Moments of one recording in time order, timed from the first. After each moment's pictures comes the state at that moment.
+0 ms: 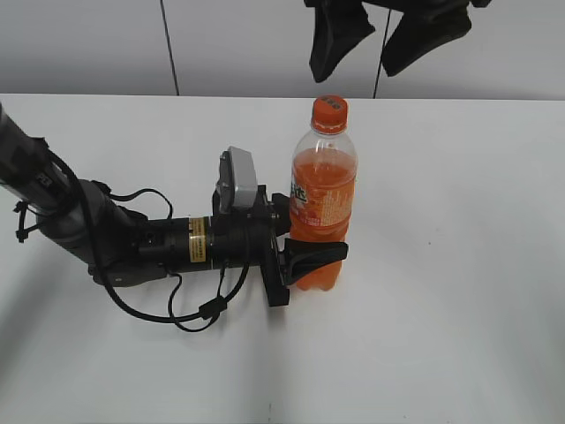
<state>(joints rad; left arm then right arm) -0.46 2.38 -1.07 1.04 -1.28 -0.35 0.60 1.74 -1.73 0.10 1.22 0.17</state>
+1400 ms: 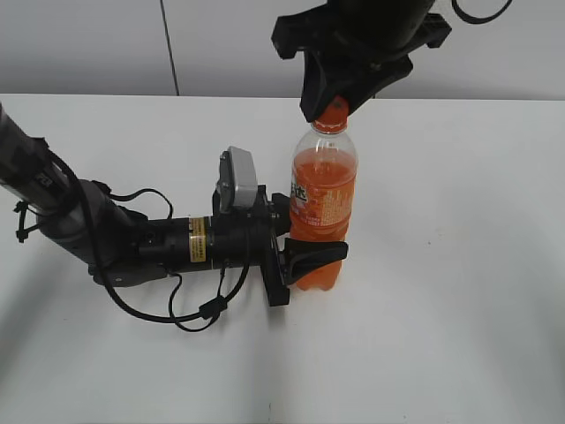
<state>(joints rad) -0.46 2.38 -1.07 1.04 -1.28 -0.36 0.60 1.83 -1.73 0.17 1.22 0.04</state>
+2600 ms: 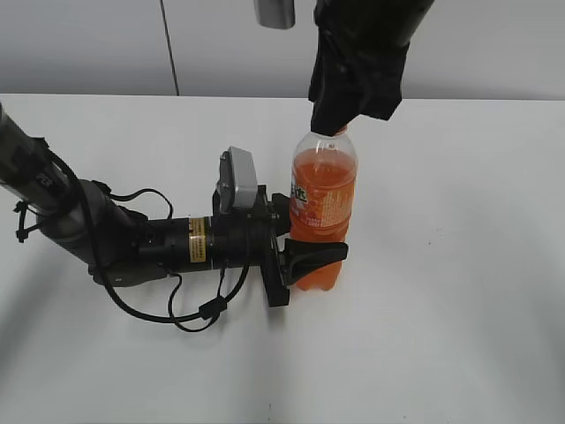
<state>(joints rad) -0.46 2.38 -1.07 1.04 -1.28 -0.35 0.60 1.83 -1.73 0.18 1.23 -1.13</state>
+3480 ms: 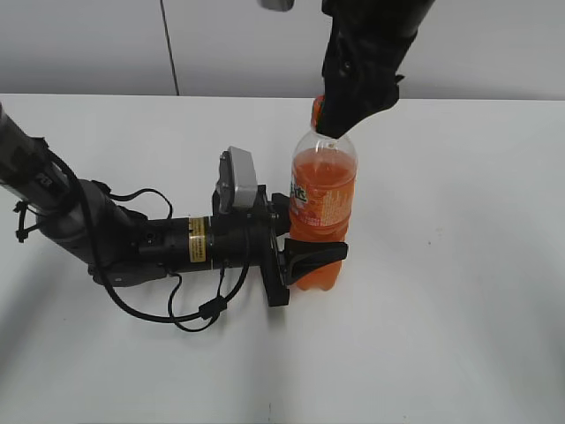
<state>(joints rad) -0.46 2.38 -1.07 1.04 -1.28 -0.35 0.60 1.83 -1.76 0.14 1.23 -0.93</state>
